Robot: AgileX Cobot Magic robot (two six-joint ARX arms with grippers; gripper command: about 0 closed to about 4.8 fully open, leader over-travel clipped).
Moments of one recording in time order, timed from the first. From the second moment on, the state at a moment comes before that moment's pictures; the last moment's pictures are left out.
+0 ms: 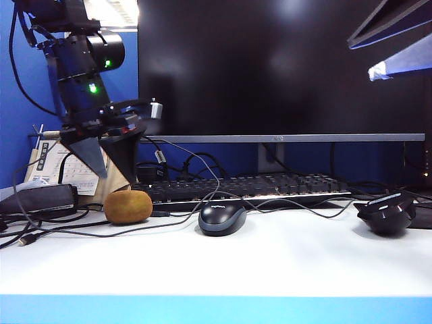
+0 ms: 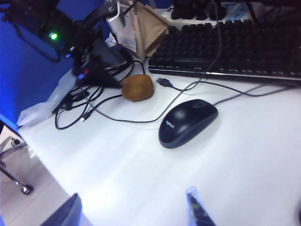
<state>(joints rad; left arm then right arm) -0.31 1.89 1.52 -0.76 0.13 0.42 0.17 0.74 0.53 -0.16 -0.64 0.14</state>
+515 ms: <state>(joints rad) -0.30 1.93 1.53 -0.76 0.18 0.48 0.18 0.75 0.53 -0.15 -0.60 0.13</state>
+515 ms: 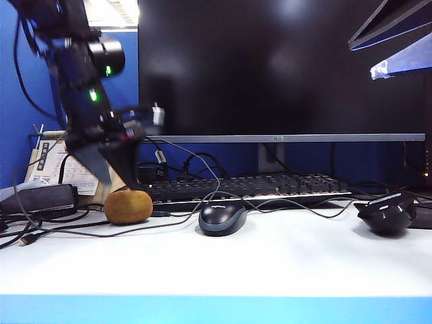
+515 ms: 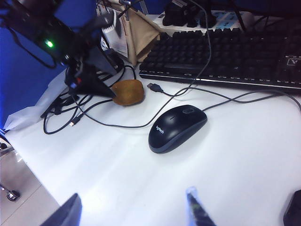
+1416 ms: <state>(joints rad) -0.33 2.05 1.59 -0.60 0.19 0.45 0.18 0.75 0.50 -0.14 -0.60 0.13</state>
